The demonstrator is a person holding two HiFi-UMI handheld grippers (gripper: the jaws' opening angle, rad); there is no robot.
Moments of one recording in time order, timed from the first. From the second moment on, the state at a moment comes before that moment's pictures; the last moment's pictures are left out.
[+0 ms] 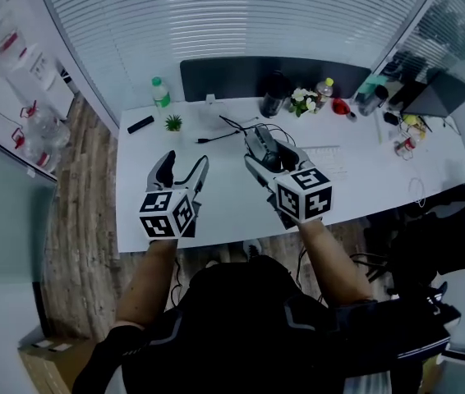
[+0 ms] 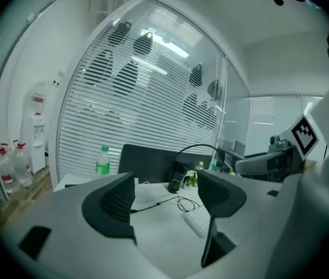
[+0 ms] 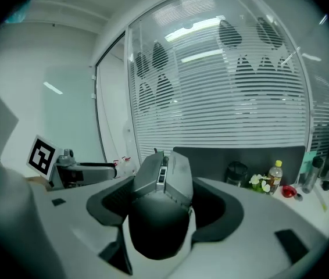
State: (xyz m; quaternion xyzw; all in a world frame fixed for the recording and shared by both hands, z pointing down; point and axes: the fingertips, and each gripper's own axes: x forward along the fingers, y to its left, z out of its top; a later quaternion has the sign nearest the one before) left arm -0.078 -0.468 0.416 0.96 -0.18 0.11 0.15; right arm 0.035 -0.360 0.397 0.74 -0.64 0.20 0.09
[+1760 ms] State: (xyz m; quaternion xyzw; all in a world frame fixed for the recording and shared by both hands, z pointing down) left arm 0.219 -0.246 0.360 0.99 -0.07 0.11 0.09; right arm 0.321 -0.111 0.354 0.80 -0.57 0.17 0.03
